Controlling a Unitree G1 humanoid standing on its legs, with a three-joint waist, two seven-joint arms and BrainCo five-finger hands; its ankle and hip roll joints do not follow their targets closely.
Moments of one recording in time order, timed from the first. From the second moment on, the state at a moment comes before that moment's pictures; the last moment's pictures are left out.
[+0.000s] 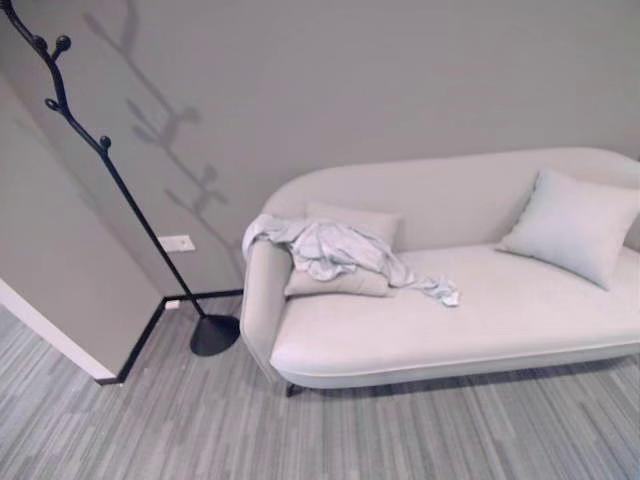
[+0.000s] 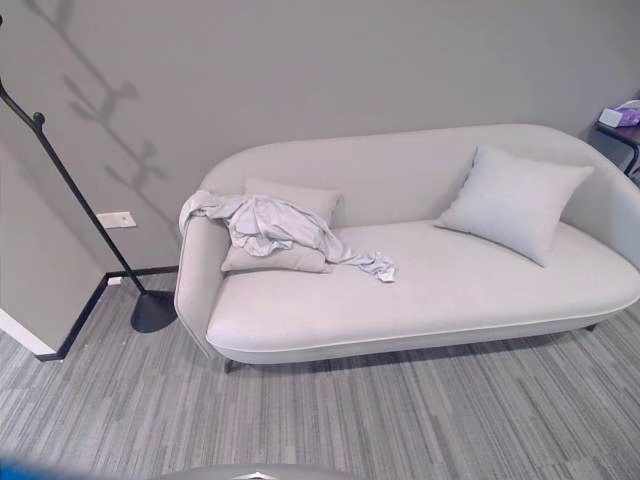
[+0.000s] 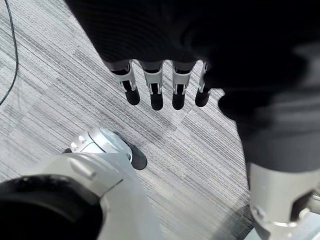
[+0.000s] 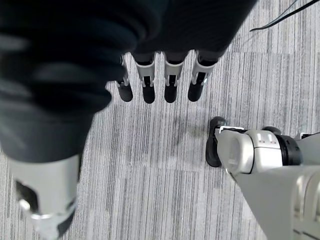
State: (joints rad) left arm 0.06 0.17 0.06 1.53 -0.68 0.00 -0.05; right arm 0.05 -0.29 -0.30 1.63 1.06 0.10 0.00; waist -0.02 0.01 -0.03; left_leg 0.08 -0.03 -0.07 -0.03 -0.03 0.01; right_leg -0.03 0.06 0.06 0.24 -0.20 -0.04
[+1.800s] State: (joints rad) left arm -0.07 0.16 -0.05 1.48 -0.57 -0.08 -0.03; right arm -0.07 -0.29 -0.19 1.60 0.87 0.06 0.06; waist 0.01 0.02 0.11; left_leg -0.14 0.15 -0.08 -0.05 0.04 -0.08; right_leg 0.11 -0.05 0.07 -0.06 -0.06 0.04
